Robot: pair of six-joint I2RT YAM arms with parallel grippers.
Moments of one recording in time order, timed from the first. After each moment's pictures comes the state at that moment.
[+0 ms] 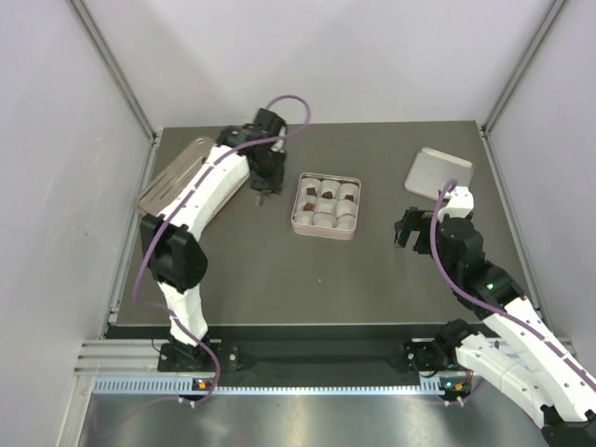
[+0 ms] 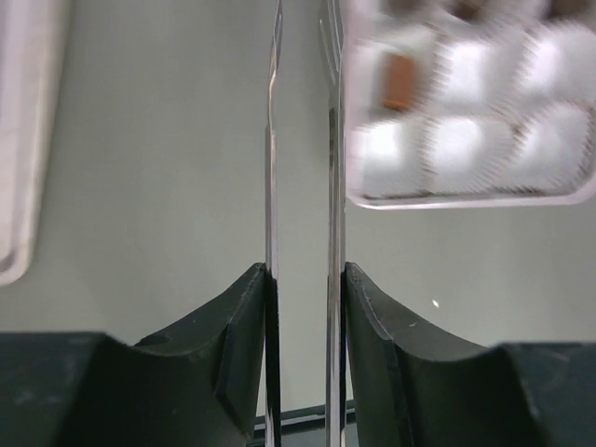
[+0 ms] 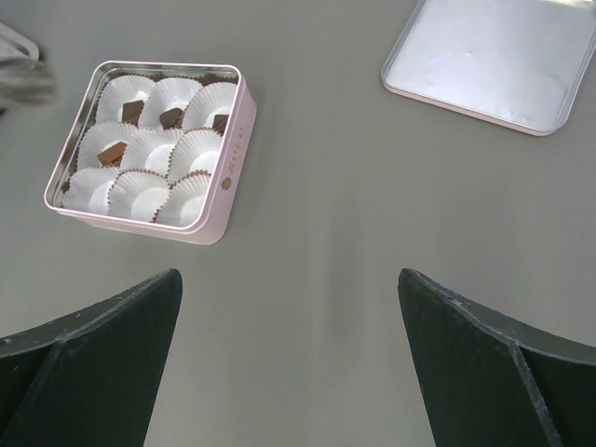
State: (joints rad) left arm -0.51 1.91 1.93 -1.12 -0.07 -0.31; right arm 0.54 0.64 0.70 -0.45 0.39 0.35
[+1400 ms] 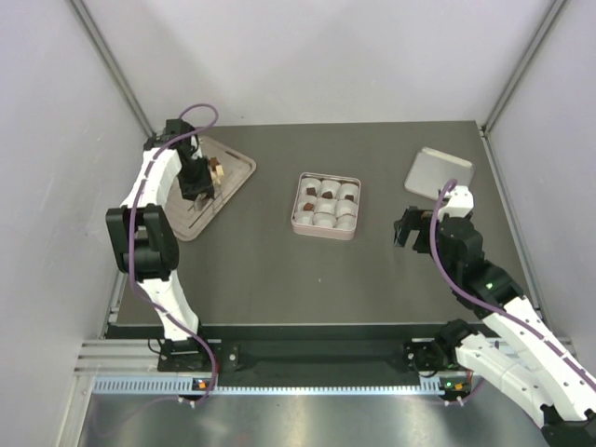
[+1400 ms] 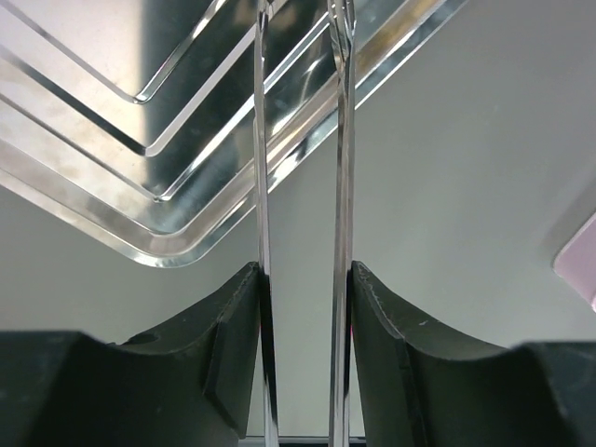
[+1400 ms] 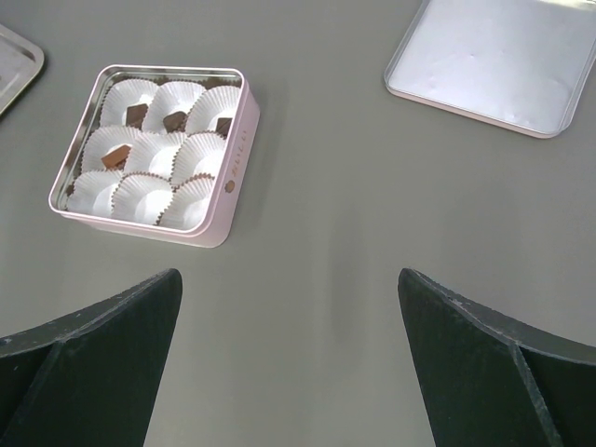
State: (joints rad) left arm 0.06 1.91 1.70 -0.99 0.07 -0.21; right arm 0.54 0.64 0.70 -0.44 0.39 0.36
